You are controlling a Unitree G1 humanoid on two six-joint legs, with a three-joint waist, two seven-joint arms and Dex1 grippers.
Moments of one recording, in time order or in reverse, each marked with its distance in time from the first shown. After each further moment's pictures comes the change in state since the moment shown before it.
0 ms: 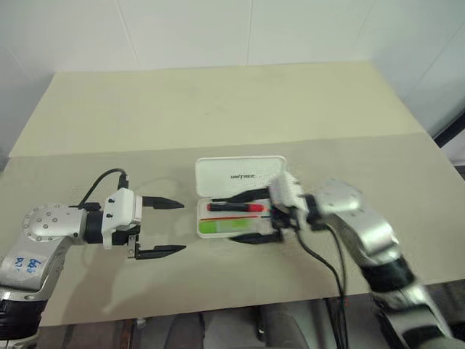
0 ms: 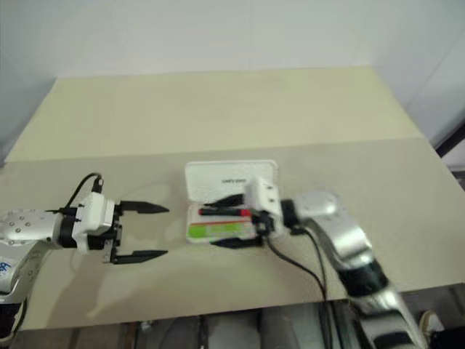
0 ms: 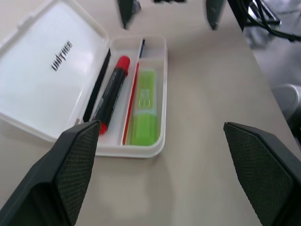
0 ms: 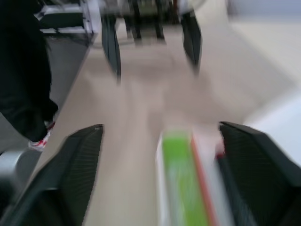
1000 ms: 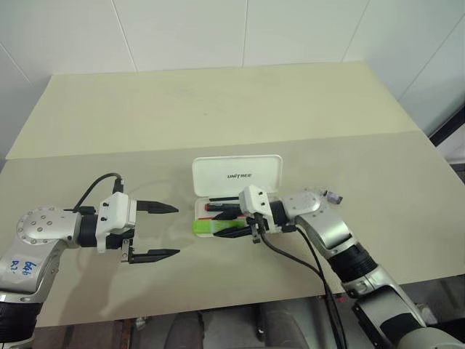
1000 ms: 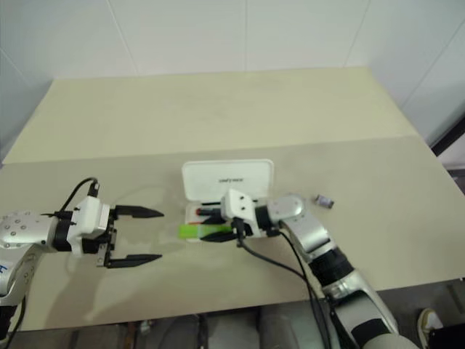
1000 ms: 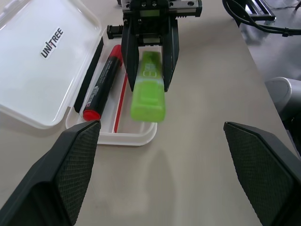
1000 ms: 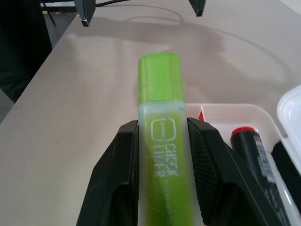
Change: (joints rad) left arm 0.052 0.039 0.034 0.036 0.015 -0.035 -0.041; right arm -0.279 0.309 0.291 0.472 -0.219 -0.295 0.040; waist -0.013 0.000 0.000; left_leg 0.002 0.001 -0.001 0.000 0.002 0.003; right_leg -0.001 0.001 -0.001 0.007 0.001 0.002
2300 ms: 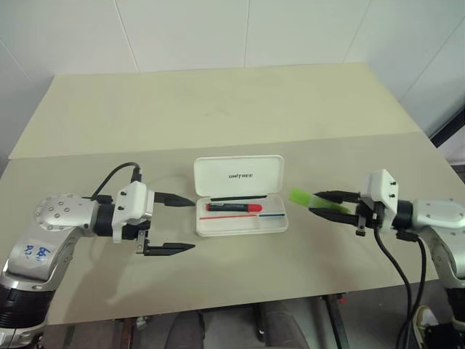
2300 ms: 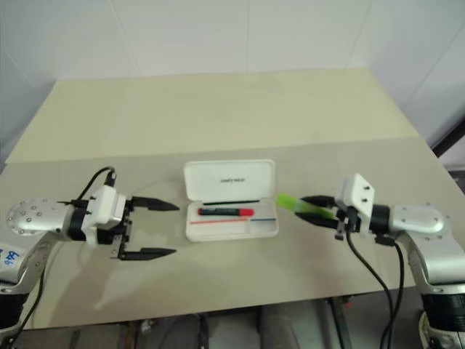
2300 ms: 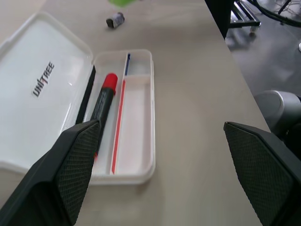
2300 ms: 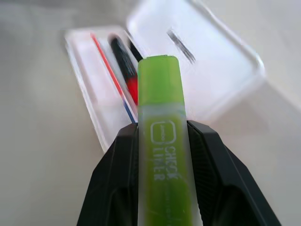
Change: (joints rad) left arm -0.103 -0.006 -0.066 -0.044 -0.017 0.082 0.003; right arm 0.368 -0.477 -0.494 -0.385 0.249 0.125 -0.064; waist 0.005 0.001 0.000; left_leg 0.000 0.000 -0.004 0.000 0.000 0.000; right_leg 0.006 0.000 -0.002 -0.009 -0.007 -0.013
